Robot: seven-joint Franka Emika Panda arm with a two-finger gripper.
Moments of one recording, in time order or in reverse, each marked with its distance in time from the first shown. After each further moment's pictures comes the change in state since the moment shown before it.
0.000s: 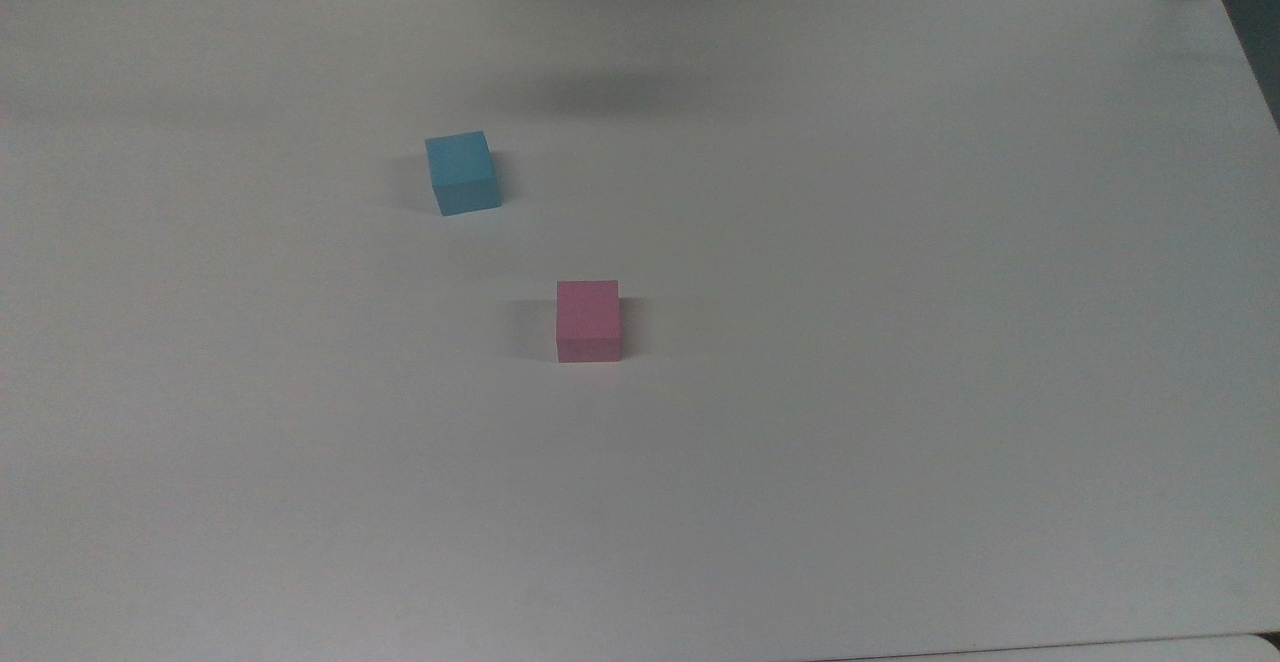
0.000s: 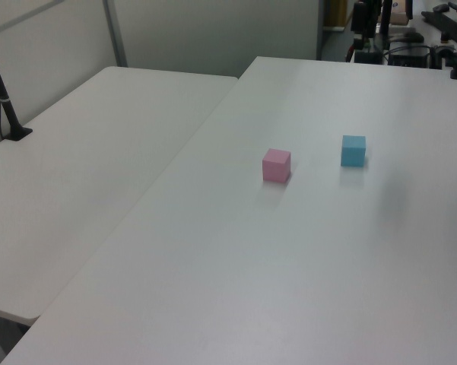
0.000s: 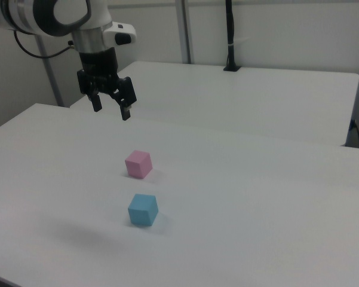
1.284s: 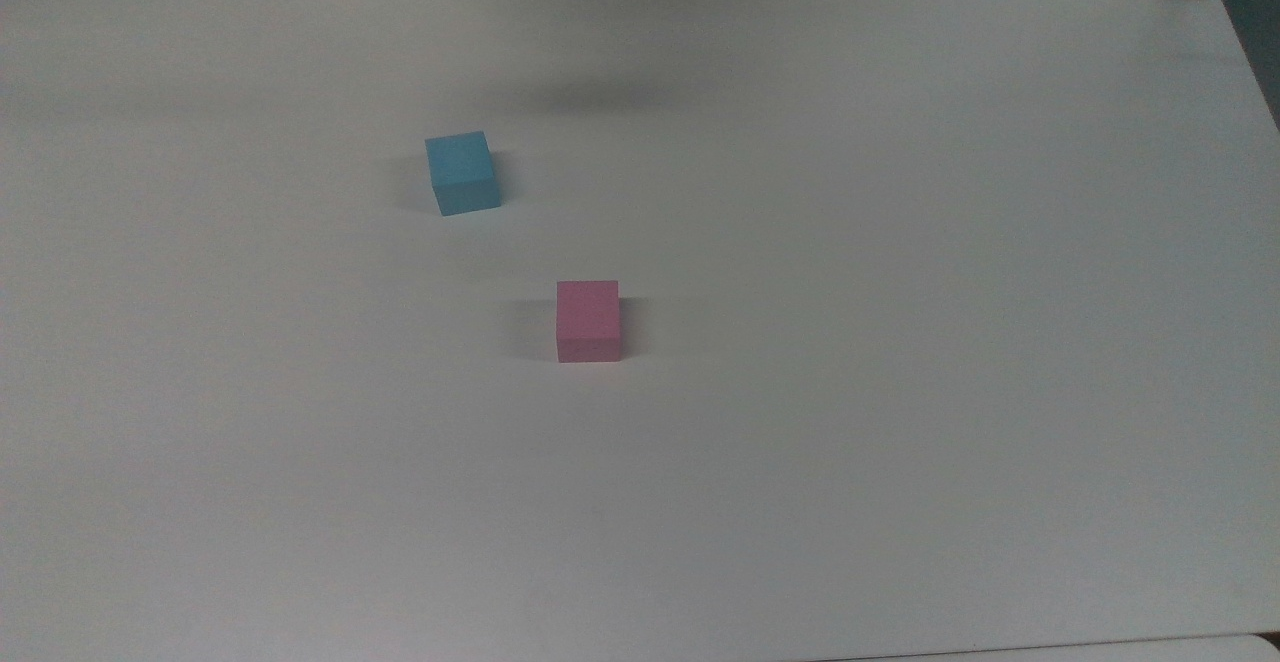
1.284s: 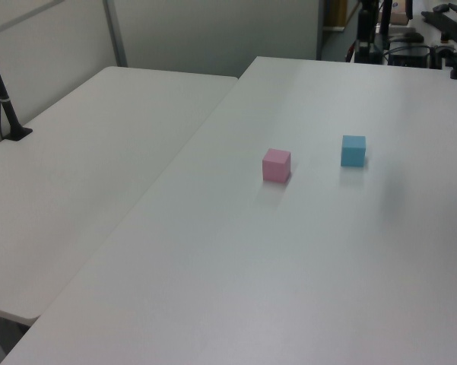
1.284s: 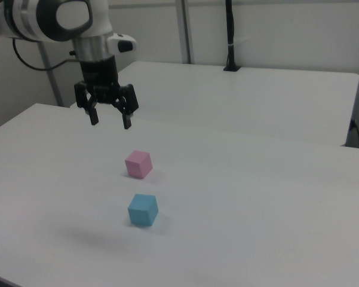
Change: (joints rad) arm 0.018 0.014 0.000 -0.018 -0.054 -0.044 -0.167
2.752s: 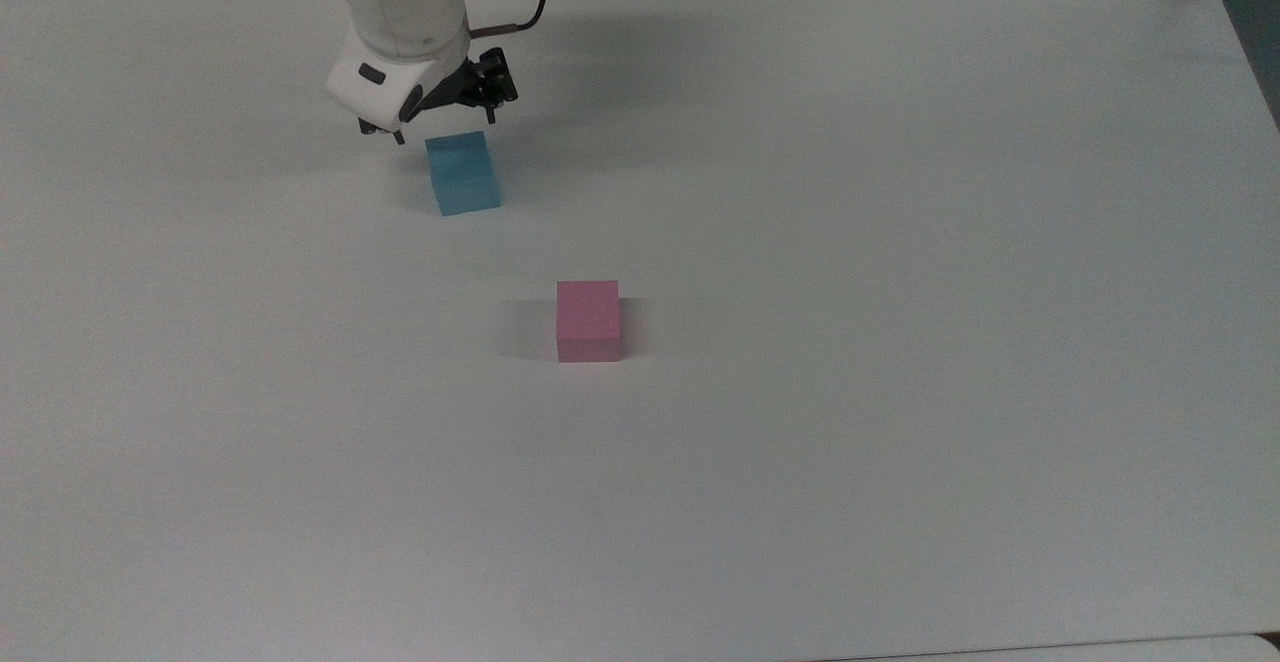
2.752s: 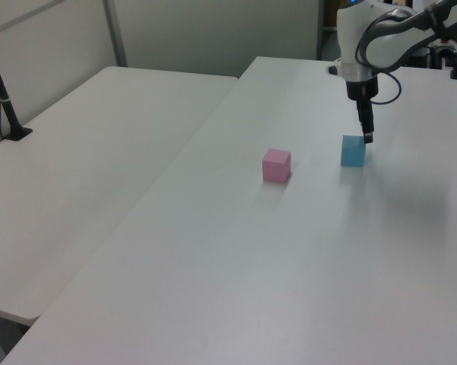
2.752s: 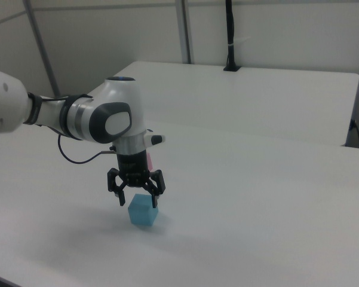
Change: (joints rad) arm -0.036 0.157 -0.009 -0.408 -0.071 0.457 -0.191
